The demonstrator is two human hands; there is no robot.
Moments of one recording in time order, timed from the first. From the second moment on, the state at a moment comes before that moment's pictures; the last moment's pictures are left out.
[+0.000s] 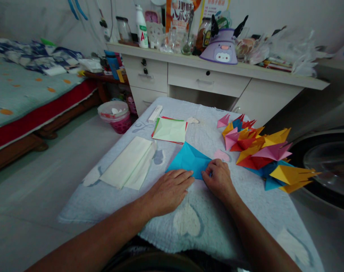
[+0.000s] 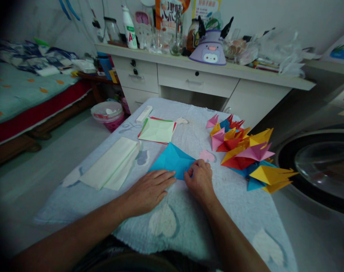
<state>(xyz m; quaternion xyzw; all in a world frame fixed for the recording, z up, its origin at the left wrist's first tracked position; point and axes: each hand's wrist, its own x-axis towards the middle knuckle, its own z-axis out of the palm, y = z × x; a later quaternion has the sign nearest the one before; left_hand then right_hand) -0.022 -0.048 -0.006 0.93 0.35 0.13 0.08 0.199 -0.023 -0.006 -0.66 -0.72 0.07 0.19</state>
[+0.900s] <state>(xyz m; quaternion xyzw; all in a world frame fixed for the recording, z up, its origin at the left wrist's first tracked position) -0.027 -0.048 -0.008 0.93 0.33 0.15 0.04 0.178 -0.034 0.008 -0.48 -0.86 0.10 0.17</state>
